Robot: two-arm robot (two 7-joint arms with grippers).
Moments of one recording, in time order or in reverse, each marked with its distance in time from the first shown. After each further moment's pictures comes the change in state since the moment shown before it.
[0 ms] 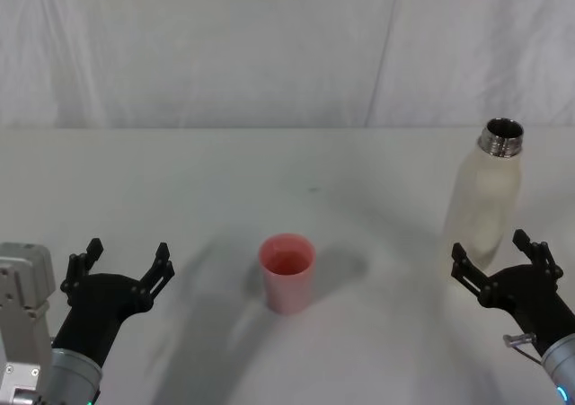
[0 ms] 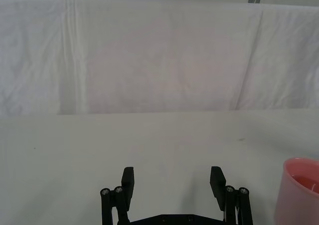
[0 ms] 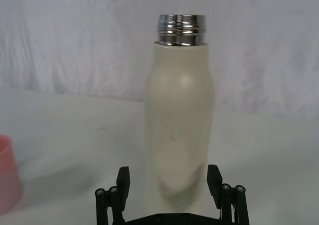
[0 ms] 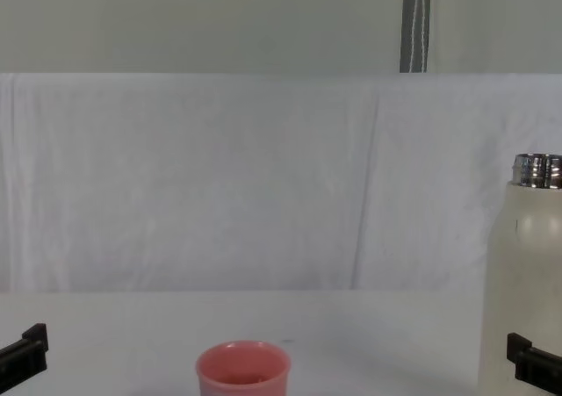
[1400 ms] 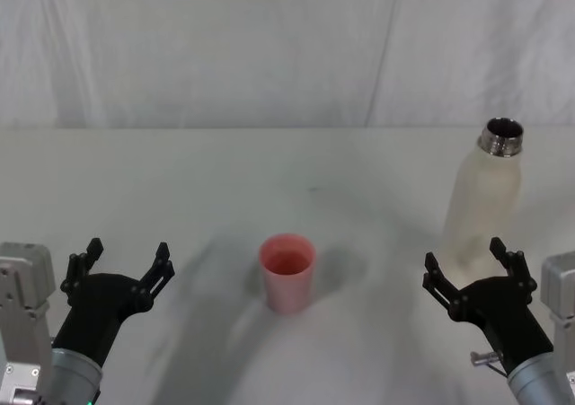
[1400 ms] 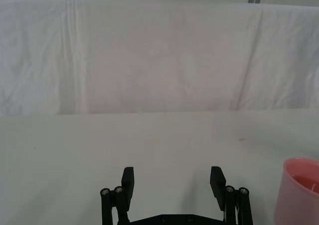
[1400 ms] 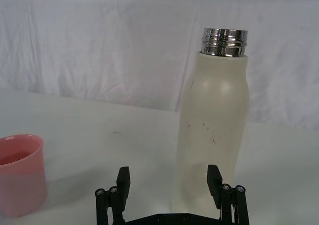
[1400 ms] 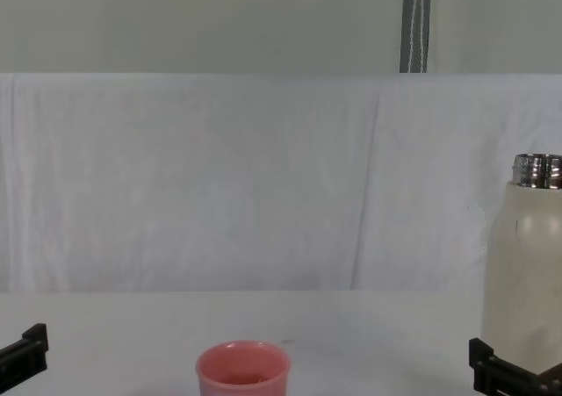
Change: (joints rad) left arm 0.000 0.000 0.000 0.000 0.000 0.000 0.000; right arm -0.052 -0.002 -0.115 -0.044 -0.074 -0.063 -0.144
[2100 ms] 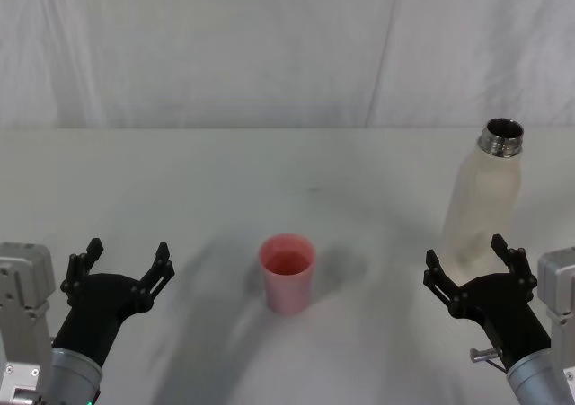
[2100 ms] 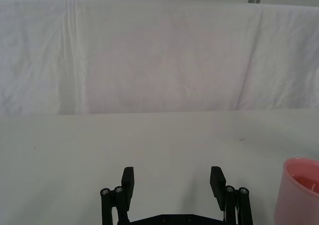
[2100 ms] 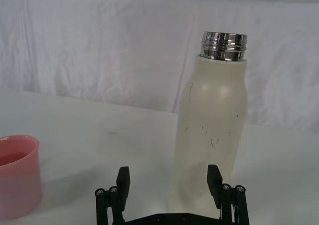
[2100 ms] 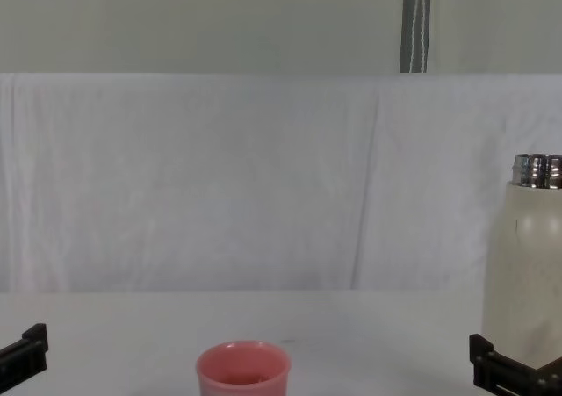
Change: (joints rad) left arm 0.000 0.000 0.000 0.000 0.000 0.000 0.000; right arm 0.012 0.025 -0.027 -0.005 0.002 0.011 -0.045
